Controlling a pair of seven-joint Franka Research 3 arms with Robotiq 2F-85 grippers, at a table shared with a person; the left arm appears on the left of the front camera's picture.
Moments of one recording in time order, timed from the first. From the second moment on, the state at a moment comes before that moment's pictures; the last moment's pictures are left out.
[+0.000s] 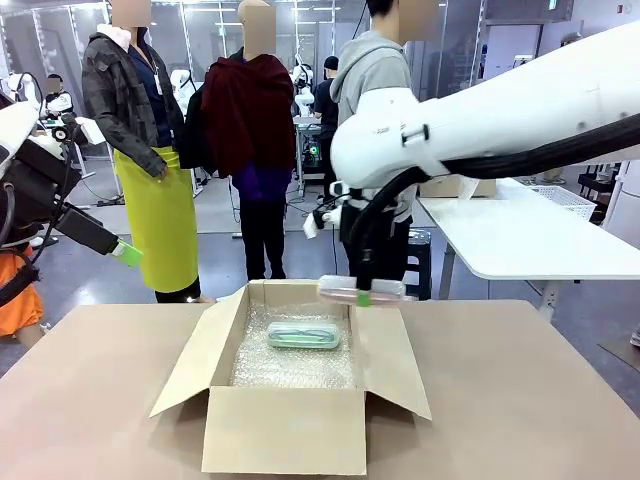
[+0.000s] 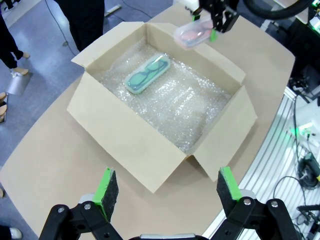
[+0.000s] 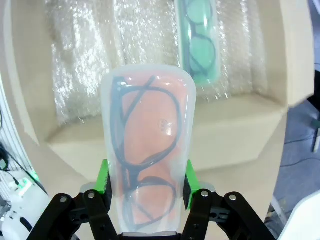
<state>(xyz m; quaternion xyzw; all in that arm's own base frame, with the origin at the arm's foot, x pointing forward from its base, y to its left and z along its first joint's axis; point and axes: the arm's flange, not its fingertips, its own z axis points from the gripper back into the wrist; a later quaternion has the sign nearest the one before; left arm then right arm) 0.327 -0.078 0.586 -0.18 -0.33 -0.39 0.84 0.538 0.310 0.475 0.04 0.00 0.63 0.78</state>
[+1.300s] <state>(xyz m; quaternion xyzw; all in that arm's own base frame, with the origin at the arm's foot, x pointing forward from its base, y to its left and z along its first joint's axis) 0.327 -0.078 0.586 -0.18 -0.33 -0.39 0.84 0.520 0.397 0.328 0.03 0.01 0.66 0.75</state>
